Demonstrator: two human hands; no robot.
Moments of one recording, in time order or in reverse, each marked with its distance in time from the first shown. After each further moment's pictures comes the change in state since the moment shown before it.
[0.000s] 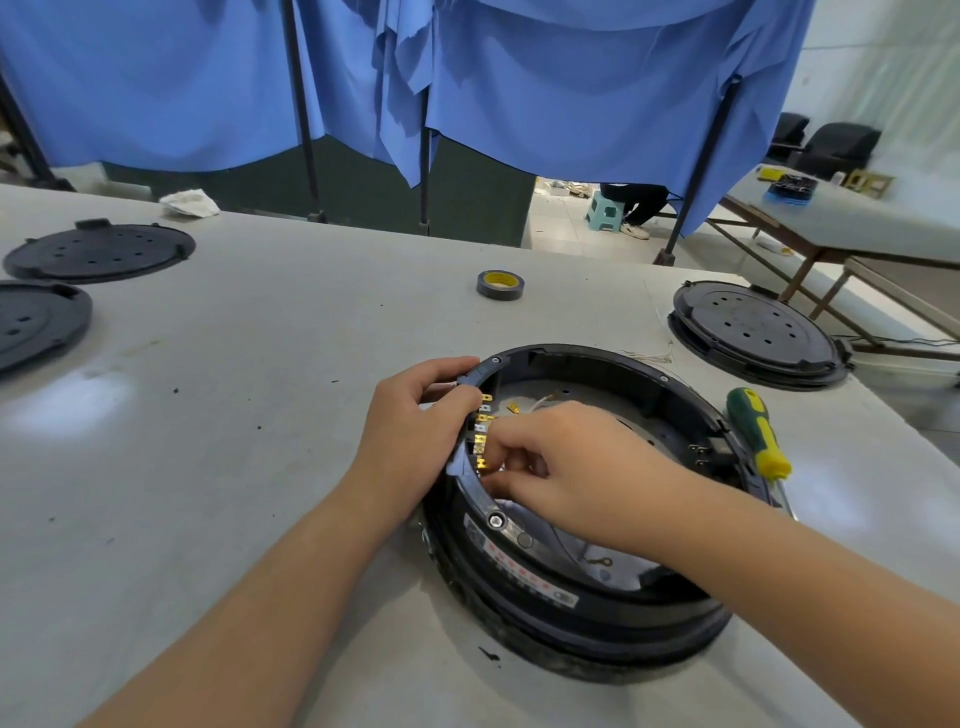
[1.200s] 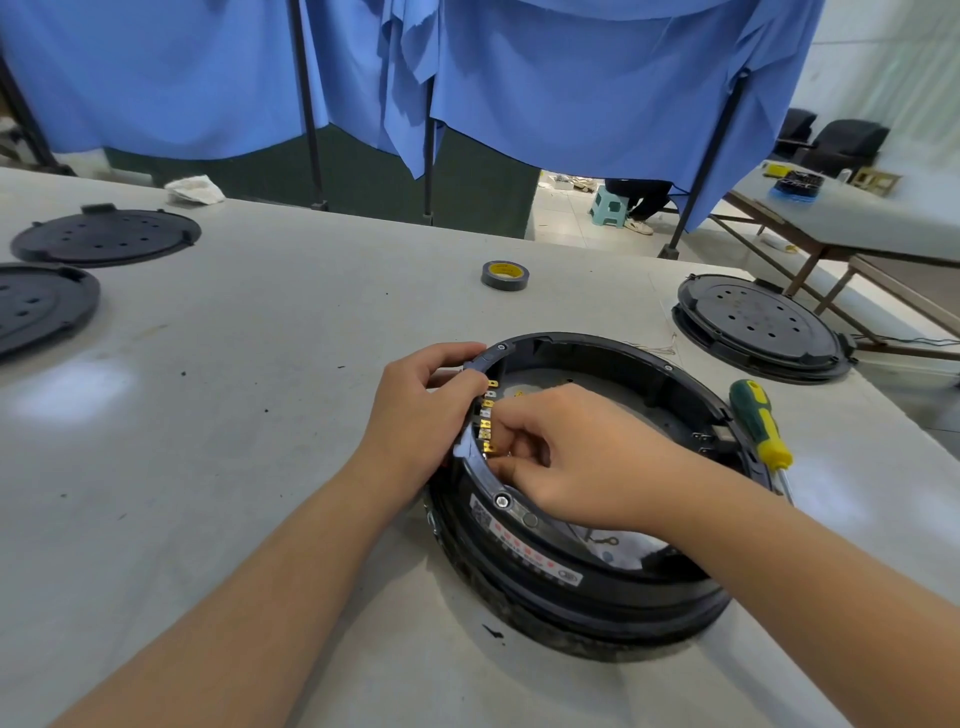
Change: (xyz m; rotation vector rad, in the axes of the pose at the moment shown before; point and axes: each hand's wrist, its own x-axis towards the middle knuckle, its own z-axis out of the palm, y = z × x) left_hand 0.000 0.001 0.001 -0.029 -0.013 0.000; right_hand 0.002 -0.001 -0.001 0.056 -0.004 -0.006
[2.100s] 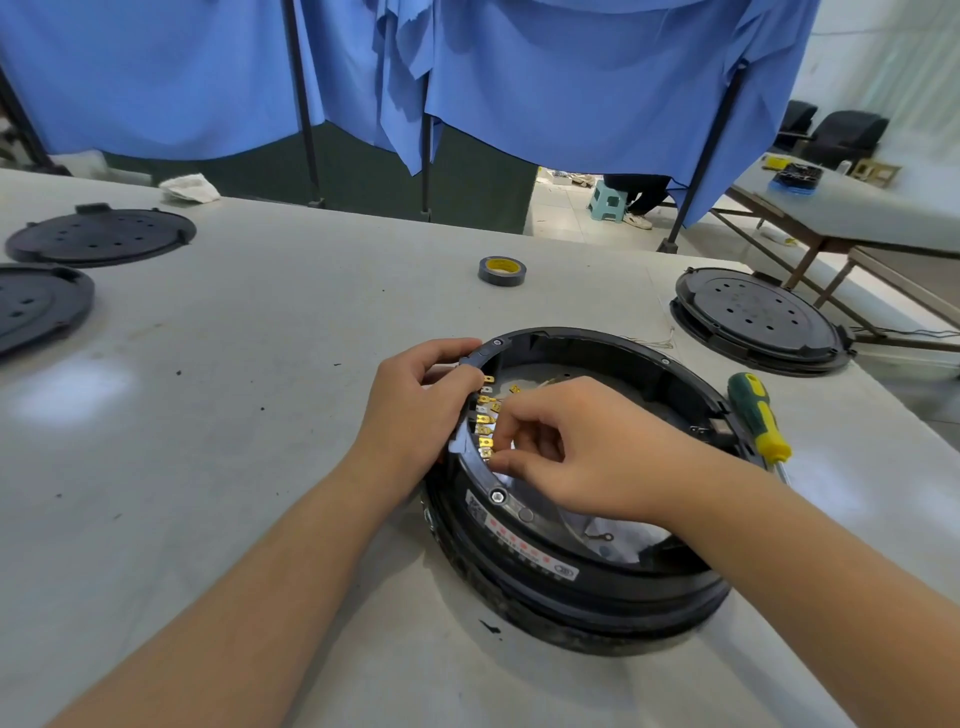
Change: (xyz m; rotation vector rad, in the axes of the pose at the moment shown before) left_hand 0.001 -0.002 -0.001 0.034 0.005 -0.014; right_hand -0.004 0.015 0.001 0.086 0.033 -0.008
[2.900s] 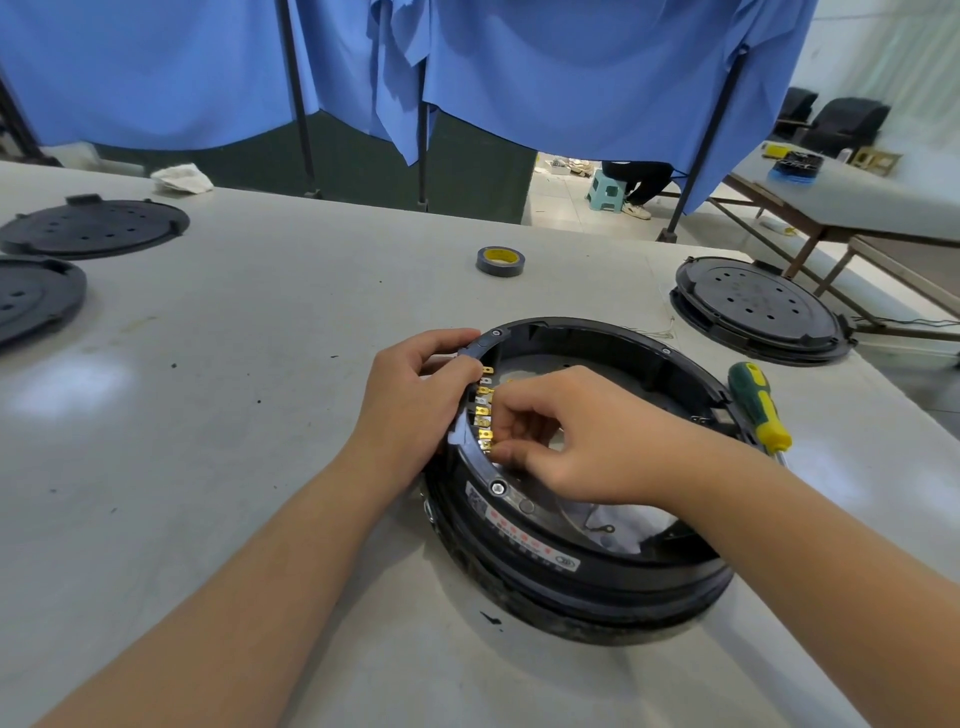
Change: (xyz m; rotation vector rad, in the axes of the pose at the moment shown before) left_hand 0.002 -0.003 0.000 0.000 0.016 0.008; right_hand 0.003 -0.002 -0.003 0.073 -0.063 -0.031
